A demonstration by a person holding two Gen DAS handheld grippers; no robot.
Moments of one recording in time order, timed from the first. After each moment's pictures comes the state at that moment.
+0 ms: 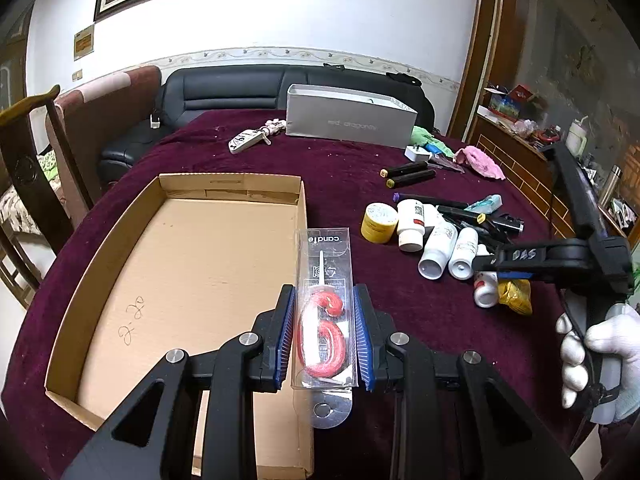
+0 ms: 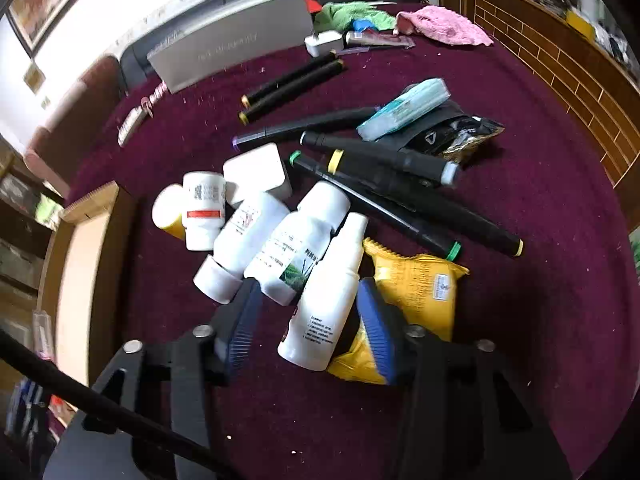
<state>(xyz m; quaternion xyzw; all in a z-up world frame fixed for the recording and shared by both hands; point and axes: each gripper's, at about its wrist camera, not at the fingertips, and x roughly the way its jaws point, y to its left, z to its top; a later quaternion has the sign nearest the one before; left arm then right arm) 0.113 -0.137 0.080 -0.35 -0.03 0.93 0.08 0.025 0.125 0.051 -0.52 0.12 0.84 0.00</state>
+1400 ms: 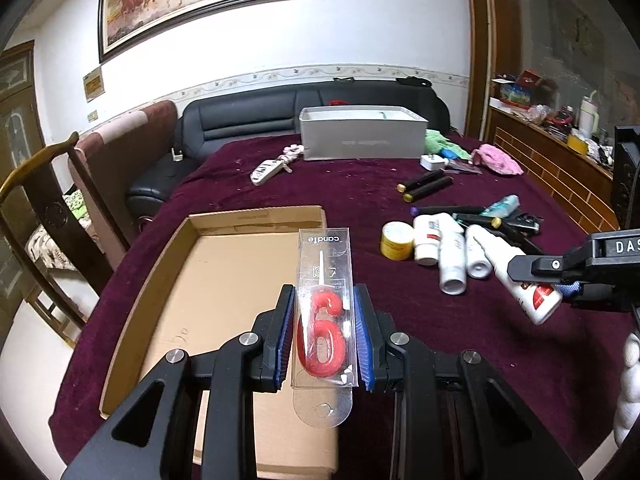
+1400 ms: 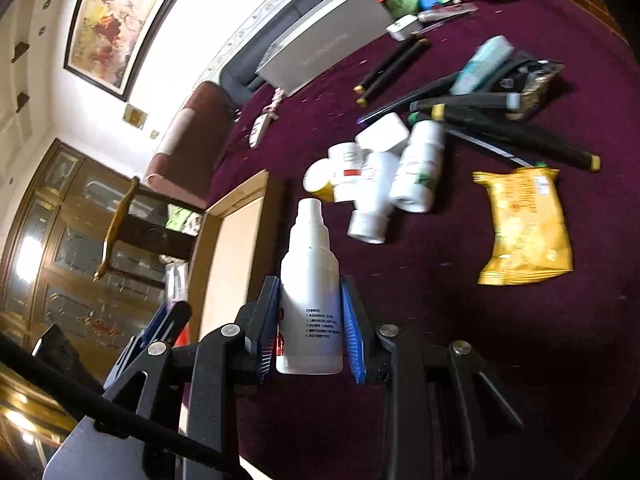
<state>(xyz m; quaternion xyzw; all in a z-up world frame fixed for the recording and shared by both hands) 0.118 -0.132 0.107 -0.33 0.04 0.94 0.03 0.074 0.115 0.081 -0.47 0.30 0.80 -0.21</state>
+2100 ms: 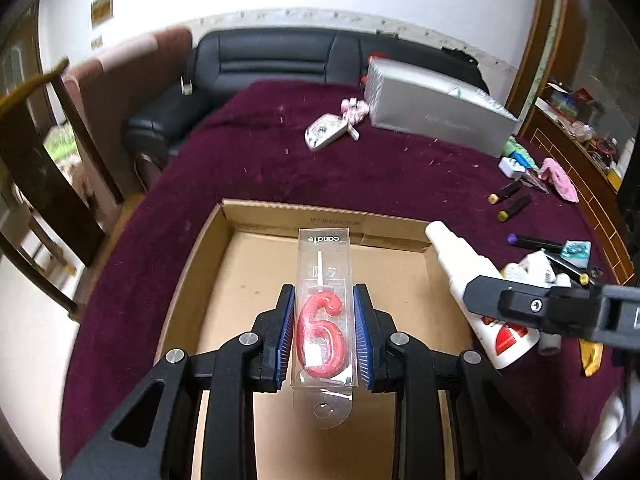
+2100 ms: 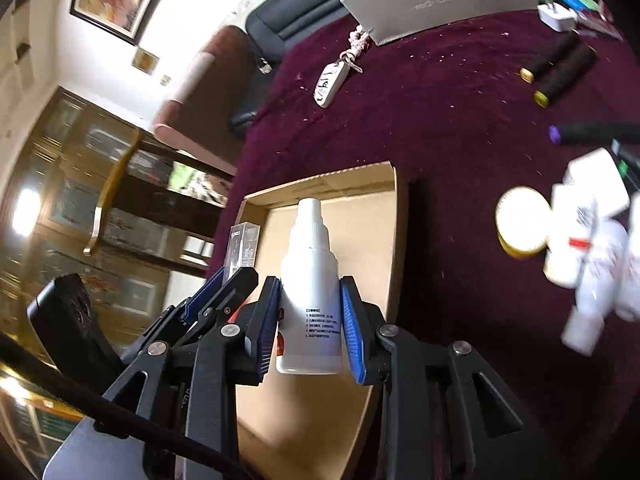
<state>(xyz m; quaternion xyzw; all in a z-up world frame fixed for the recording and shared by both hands) -0.031 -0.238 0.065 -0.44 -0.05 0.90 0.03 -0.044 -0.056 0.075 -0.53 0.23 0.78 -0.24</state>
